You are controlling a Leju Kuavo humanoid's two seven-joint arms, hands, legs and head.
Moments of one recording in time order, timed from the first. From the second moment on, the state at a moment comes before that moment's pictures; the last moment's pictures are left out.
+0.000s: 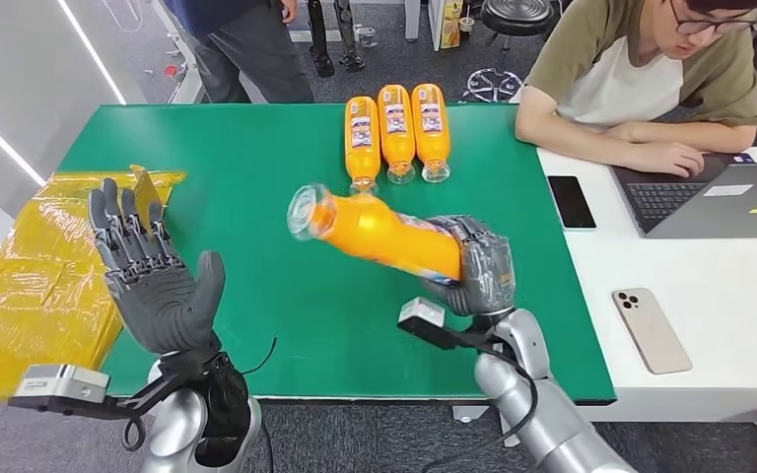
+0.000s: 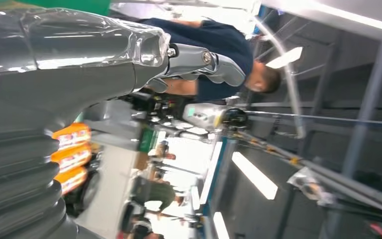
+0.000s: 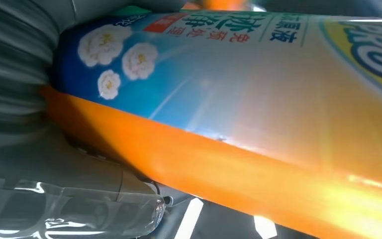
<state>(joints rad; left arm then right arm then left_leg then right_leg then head) -0.12 -0.26 -0.40 -1.41 -0.05 0.37 -0.65 -0.42 -0.01 0.45 -1.05 0.83 -0.67 -0.50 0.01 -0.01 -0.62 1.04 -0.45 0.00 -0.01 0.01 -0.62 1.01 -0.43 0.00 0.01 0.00</state>
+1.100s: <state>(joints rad) -0.14 -0.26 -0.44 -1.31 -0.02 -0.09 -0.49 -0.15 0.12 0.59 -1.37 1.10 -0.53 -0.06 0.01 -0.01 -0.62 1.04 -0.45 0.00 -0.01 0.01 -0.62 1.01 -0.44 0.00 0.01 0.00</state>
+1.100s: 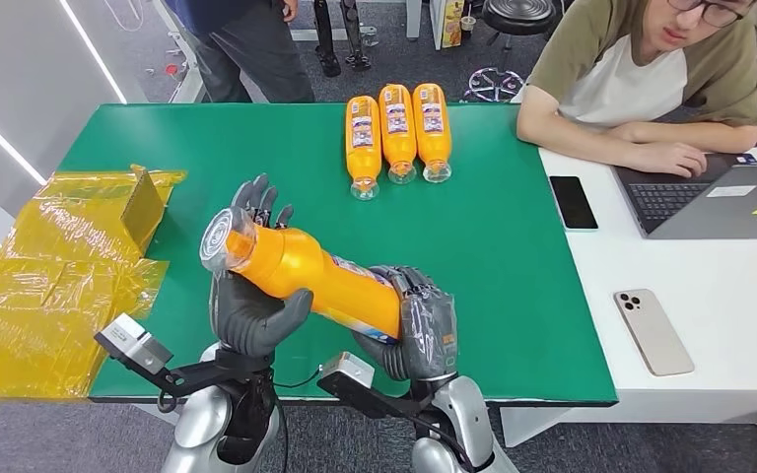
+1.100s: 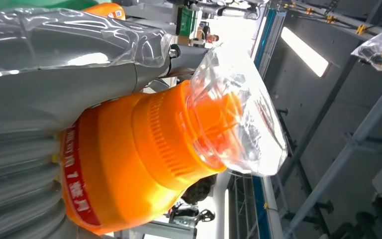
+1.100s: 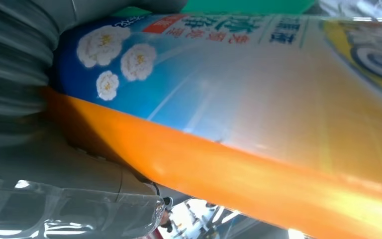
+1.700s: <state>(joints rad) -0.14 -0.26 -0.40 -1.31 -0.04 -0.12 -0.48 -0.19 0.09 0.62 -1.39 1.13 -0.35 -0.06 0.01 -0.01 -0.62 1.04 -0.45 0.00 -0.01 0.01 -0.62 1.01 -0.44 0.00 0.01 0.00</state>
